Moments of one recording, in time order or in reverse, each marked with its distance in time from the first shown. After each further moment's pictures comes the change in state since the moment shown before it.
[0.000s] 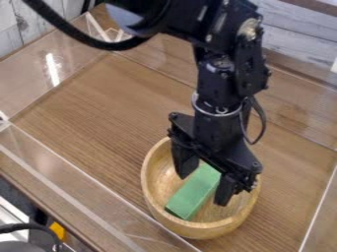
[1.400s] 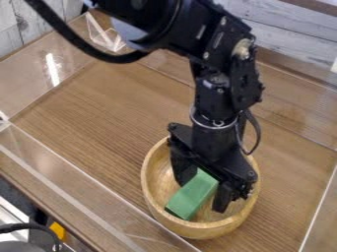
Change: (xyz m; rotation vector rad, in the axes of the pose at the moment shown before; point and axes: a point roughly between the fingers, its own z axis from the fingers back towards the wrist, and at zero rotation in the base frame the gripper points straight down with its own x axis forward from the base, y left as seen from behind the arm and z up) arm 0.002 0.003 -0.016 0.000 -0.005 0.016
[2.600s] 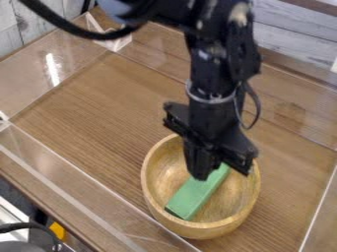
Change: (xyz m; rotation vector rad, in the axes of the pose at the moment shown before) arm 0.003 0.011 0.027 -0.004 -0.034 0.051
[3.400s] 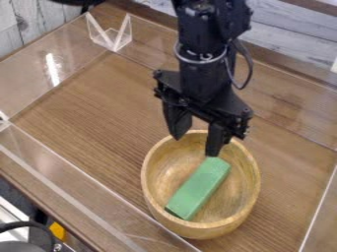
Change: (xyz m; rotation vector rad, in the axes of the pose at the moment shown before) arm 0.010 0.018 0.023 0.009 -0.056 0.071
